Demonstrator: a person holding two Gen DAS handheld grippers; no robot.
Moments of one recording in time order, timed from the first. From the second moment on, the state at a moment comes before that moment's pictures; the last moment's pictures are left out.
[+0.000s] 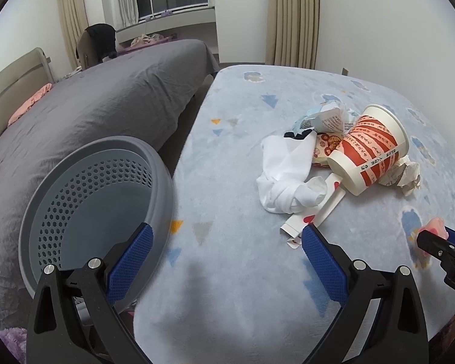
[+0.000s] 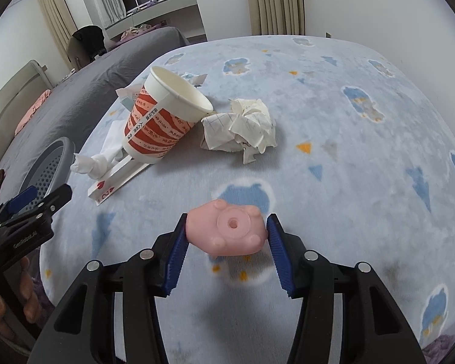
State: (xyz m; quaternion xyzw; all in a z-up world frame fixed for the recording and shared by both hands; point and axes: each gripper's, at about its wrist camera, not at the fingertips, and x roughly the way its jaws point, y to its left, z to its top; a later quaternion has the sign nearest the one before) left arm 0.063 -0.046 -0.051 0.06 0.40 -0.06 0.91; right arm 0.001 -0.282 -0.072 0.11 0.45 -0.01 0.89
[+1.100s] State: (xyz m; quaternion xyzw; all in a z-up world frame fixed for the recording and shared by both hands) left arm 0.134 -0.079 -0.079 0.04 0.44 -0.07 0.90; right arm -0.002 -0.302 -0.058 0.17 0.42 0.02 0.89
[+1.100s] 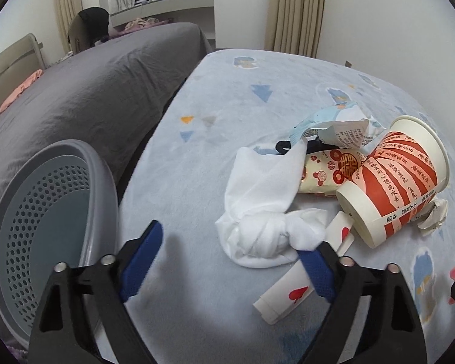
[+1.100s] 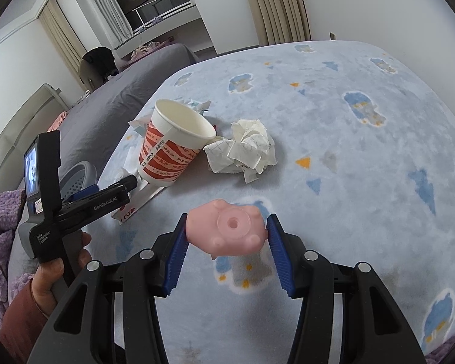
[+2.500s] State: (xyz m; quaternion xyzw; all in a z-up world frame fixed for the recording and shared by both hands) left arm 0.064 0.099 -0.013 0.00 0.36 0.04 0.93; right arm 0.059 -0.112 -0.024 0.04 0.41 0.17 0.90
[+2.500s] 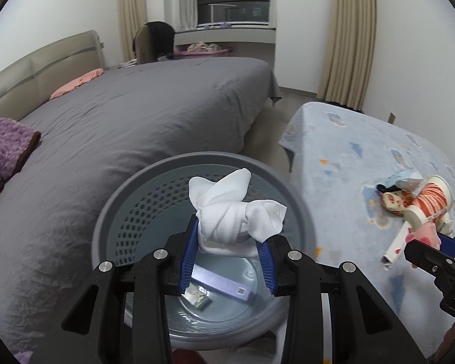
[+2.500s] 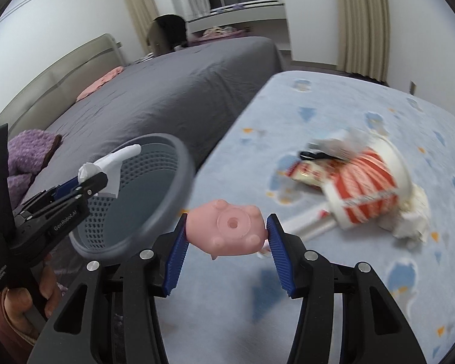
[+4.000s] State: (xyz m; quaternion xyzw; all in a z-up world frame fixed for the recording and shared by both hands) left arm 0.080 0.177 -0.046 -0.05 0.41 0.14 0.90; right arm 0.134 -0.002 -0.047 -0.01 0.43 0.26 0.86
